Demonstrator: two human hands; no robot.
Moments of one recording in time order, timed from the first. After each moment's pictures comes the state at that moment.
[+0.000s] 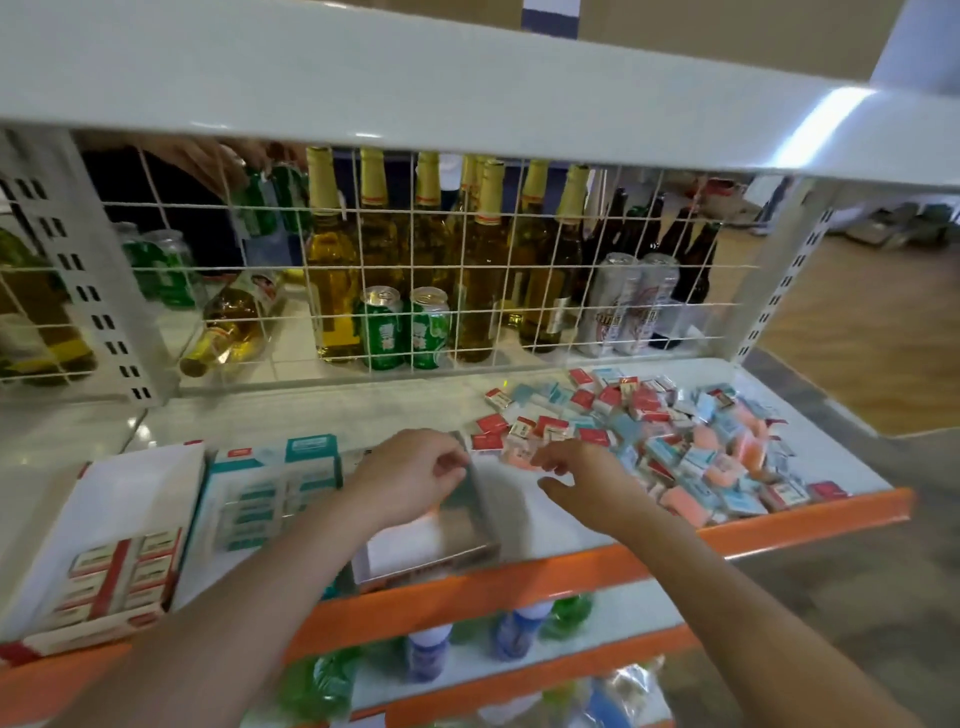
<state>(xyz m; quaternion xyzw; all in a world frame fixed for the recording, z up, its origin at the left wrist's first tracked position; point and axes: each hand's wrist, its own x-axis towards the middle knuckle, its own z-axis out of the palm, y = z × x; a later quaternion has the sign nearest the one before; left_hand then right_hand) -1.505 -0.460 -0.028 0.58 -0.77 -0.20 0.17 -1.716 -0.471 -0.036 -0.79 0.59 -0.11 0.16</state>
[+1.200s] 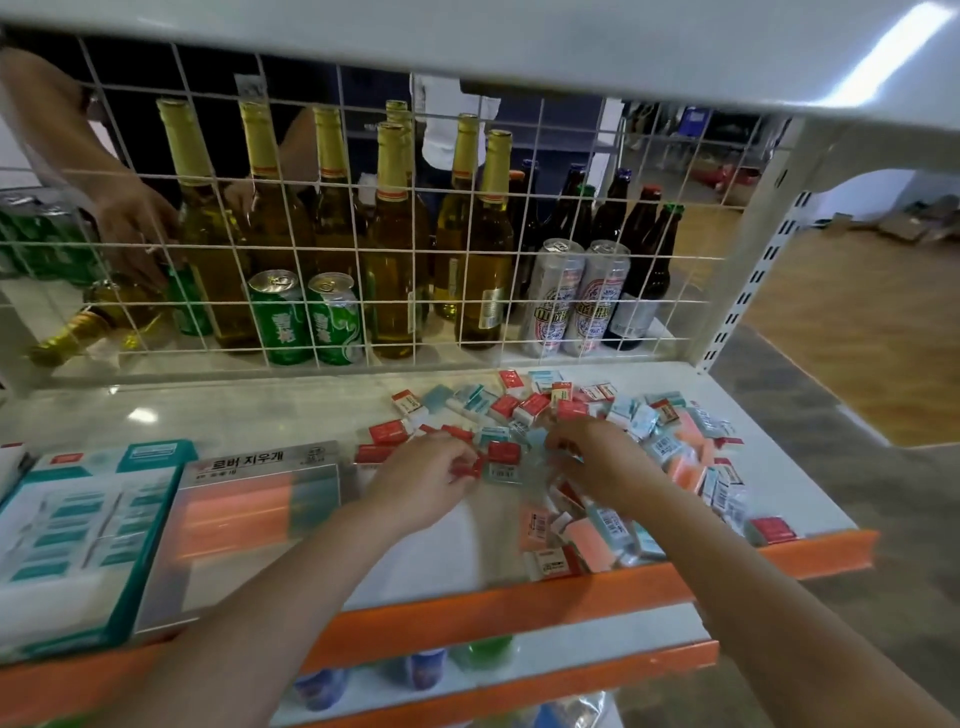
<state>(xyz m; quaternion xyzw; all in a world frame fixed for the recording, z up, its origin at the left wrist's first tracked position) -1.646 -0.523 -0.064 0.61 -0.75 -0.18 0.16 -1.847 -0.551 -0.038 -0.81 0.57 -0.06 0.11</state>
